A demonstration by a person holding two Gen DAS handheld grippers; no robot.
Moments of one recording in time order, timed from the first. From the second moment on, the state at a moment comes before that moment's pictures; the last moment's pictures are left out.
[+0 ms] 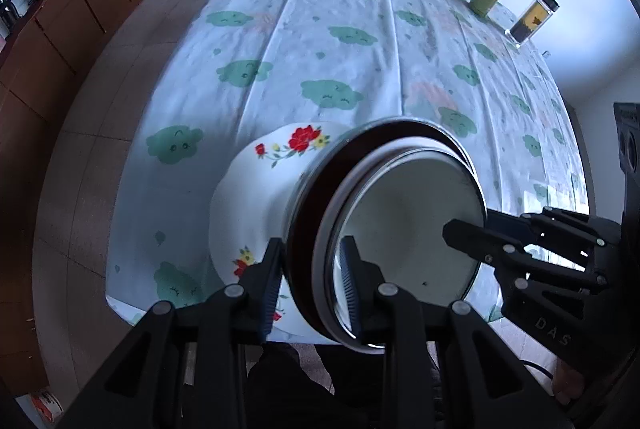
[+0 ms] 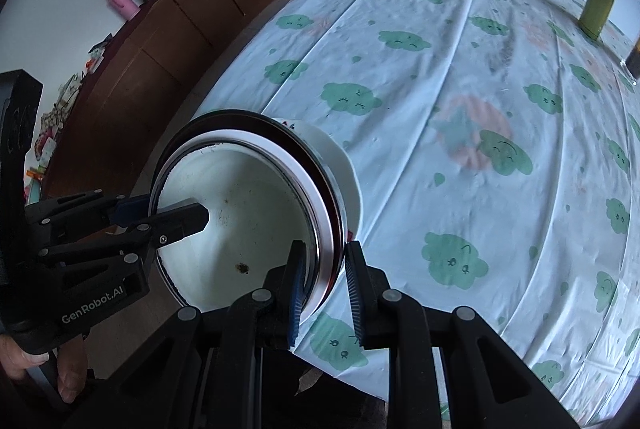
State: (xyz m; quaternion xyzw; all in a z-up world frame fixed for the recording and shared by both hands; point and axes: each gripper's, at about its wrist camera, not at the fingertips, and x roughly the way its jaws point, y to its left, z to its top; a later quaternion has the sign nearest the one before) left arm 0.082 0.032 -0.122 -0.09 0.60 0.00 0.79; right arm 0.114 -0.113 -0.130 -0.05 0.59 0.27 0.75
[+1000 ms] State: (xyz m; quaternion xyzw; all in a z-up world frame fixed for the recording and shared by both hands) left arm 0.086 0.046 -0.148 -0.10 0.64 0.02 0.76; right arm 0.117 -0.097 -0.150 -0.06 0.62 0.28 0.73
